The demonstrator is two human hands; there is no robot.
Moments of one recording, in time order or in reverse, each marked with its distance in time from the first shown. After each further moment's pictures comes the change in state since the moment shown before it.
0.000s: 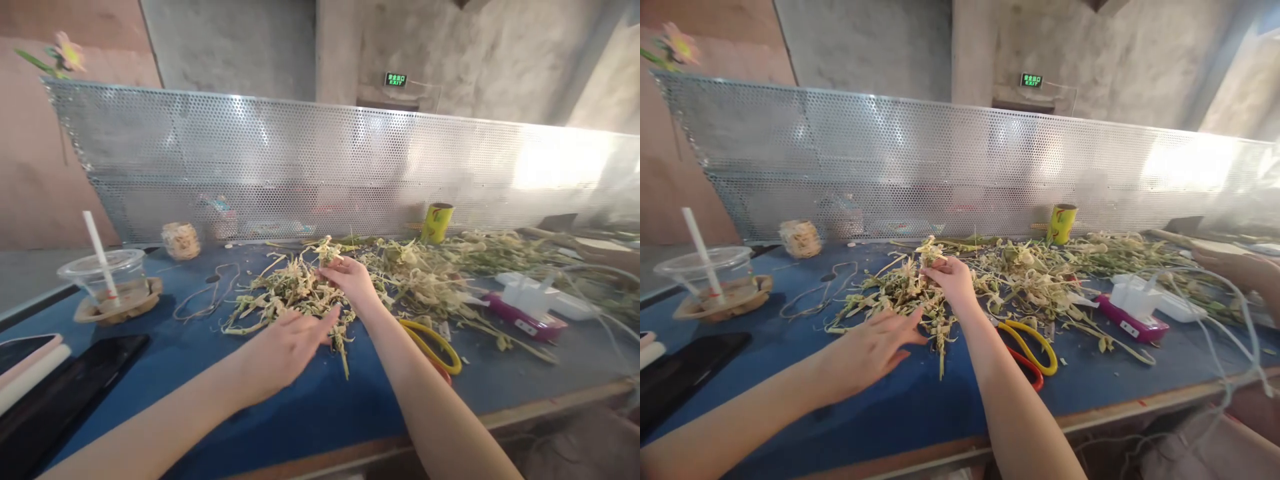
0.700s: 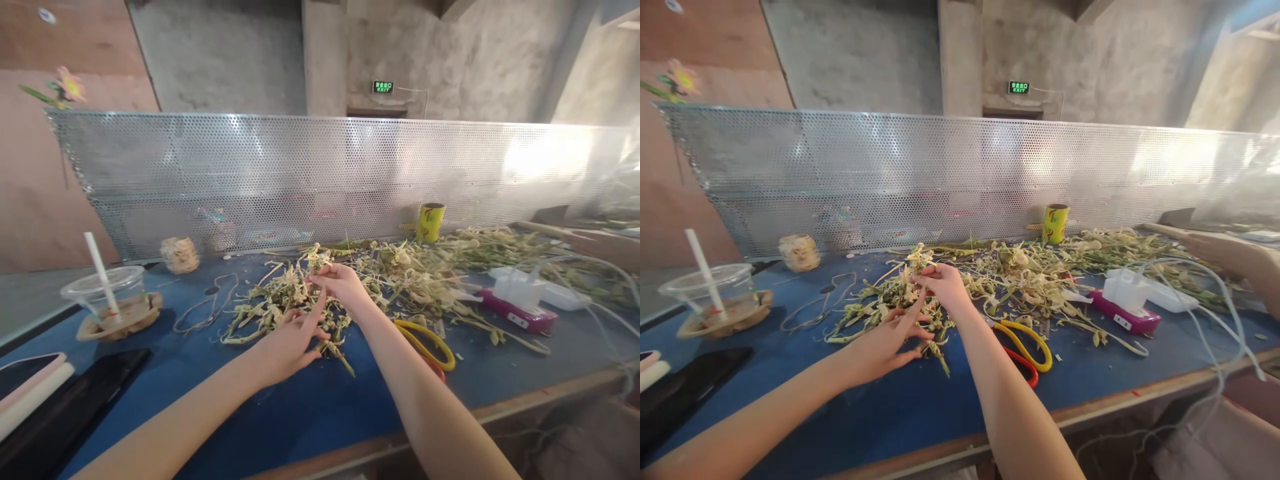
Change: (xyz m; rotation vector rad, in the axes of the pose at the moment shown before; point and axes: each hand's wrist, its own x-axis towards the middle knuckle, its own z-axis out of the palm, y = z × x) left_hand 0.018 -0.006 0.011 -0.255 -0.169 -0.234; right_hand 0.002 -0.001 -0.001 0.046 -0.107 0.071
